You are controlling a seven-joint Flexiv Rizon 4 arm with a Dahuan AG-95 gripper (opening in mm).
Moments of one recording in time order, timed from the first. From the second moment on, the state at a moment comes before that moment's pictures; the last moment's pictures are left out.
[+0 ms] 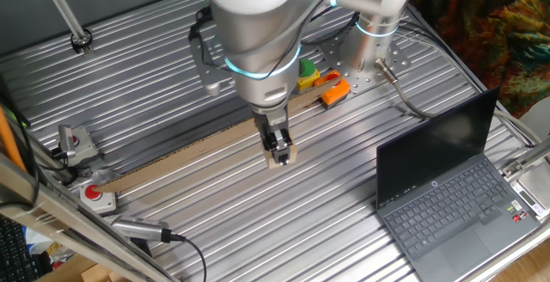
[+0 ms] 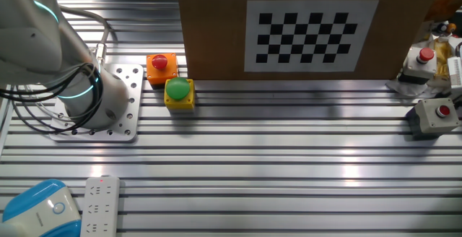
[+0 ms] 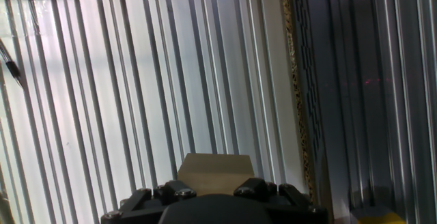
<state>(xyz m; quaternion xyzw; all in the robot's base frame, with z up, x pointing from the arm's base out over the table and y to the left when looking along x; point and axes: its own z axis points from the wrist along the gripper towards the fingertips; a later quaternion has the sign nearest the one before) 0.468 0.259 0.273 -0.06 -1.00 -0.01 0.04</state>
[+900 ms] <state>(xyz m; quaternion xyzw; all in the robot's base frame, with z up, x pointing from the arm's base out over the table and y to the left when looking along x) 0.495 0.256 0.219 -0.06 -1.00 -0.01 0.02</state>
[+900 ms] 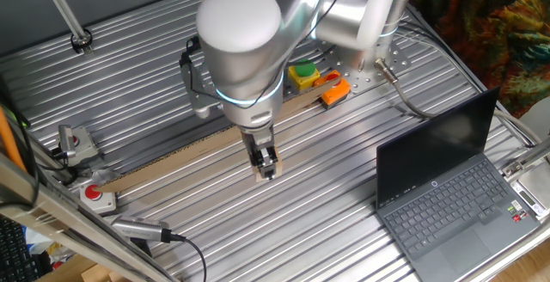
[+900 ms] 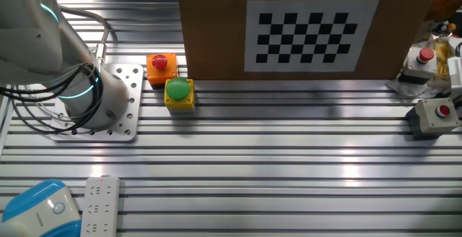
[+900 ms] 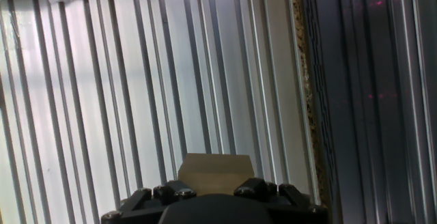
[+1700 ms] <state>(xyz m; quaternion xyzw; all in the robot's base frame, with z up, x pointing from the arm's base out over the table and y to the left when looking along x) 0.510 0.265 0.175 -0.07 -1.00 0.00 0.01</state>
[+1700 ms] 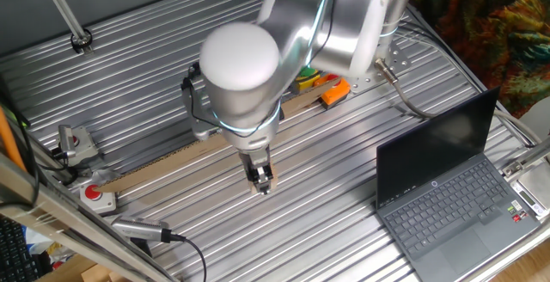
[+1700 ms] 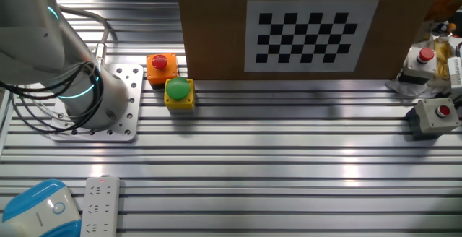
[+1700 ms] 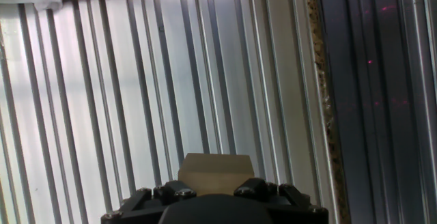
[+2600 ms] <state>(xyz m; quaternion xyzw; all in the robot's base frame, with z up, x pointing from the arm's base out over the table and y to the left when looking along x) 0.517 0.271 0.120 -0.06 -1.00 0.03 0.00</state>
